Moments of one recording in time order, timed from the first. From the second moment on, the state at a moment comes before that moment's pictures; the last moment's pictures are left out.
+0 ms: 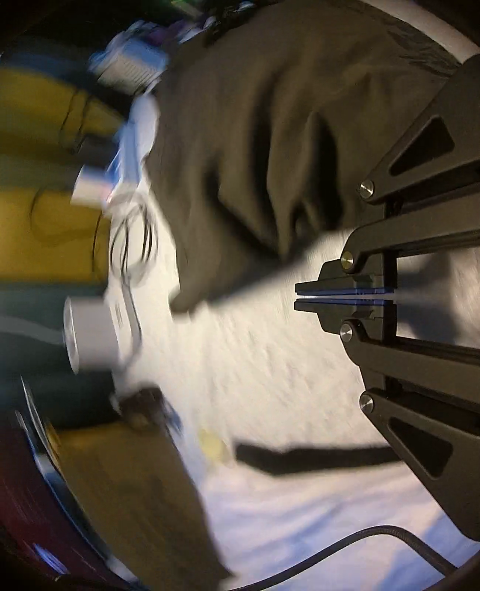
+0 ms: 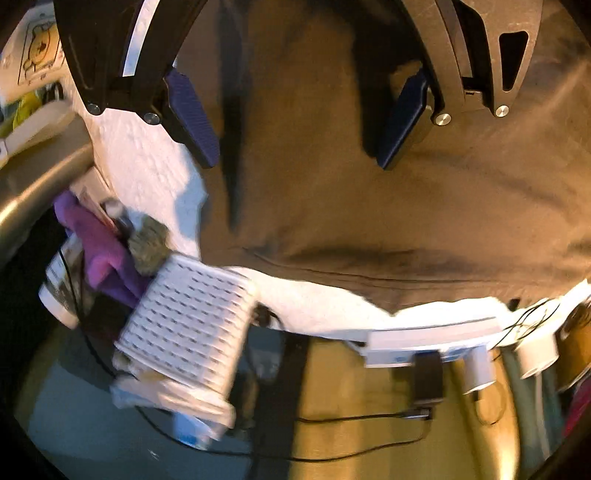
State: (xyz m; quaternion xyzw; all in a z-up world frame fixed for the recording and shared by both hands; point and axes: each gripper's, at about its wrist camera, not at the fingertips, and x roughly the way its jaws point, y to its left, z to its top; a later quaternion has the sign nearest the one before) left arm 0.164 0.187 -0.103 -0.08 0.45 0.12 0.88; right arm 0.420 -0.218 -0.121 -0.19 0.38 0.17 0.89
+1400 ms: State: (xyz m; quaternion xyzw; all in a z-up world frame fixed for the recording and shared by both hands) left arm 0.036 0.080 -0.106 -0.07 0.42 0.01 0.90; right arm 0.256 -0.299 -0.089 -0.12 0.35 0.16 0.92
